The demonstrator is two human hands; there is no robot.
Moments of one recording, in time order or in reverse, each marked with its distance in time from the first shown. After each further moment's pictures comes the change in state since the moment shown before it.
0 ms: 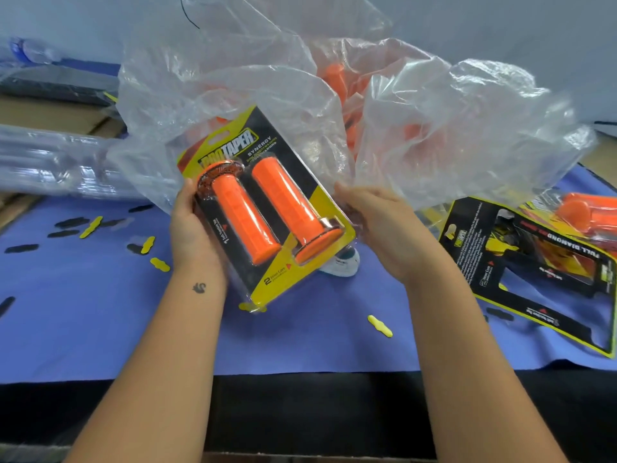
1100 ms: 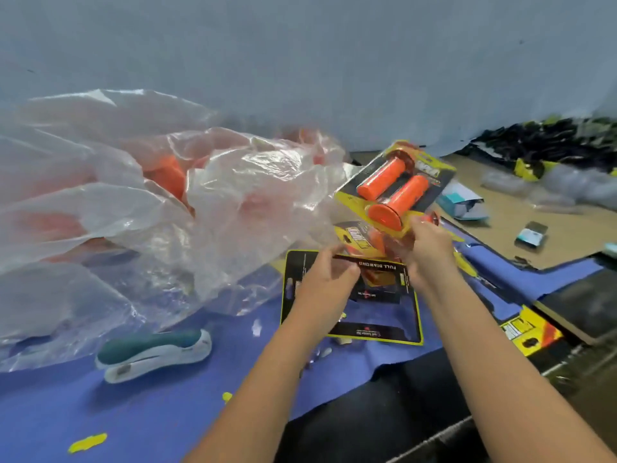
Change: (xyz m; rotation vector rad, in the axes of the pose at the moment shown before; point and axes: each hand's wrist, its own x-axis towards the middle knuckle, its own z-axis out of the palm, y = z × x) left_hand -0.143 -0.177 0.208 0.861 -0.886 0.023; right_hand -0.071 -0.004 -0.247 0.453 0.936 -0.118
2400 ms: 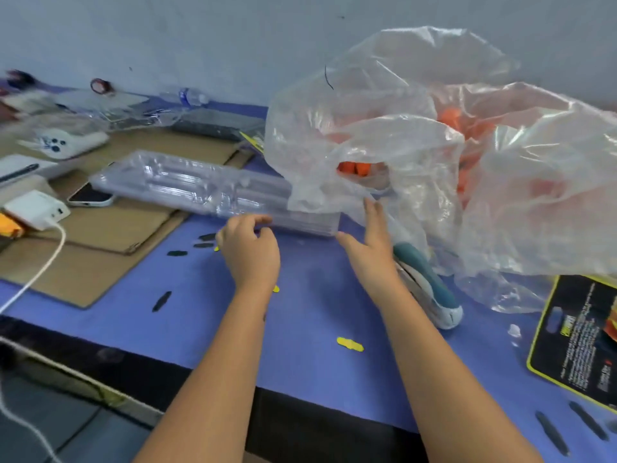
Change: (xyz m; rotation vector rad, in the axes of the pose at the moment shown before) left_hand -0.148 -0.065 -0.344 0.533 1.330 -0.192; right_hand -0.196 0.205 0.277 -0.626 -0.935 -0.158
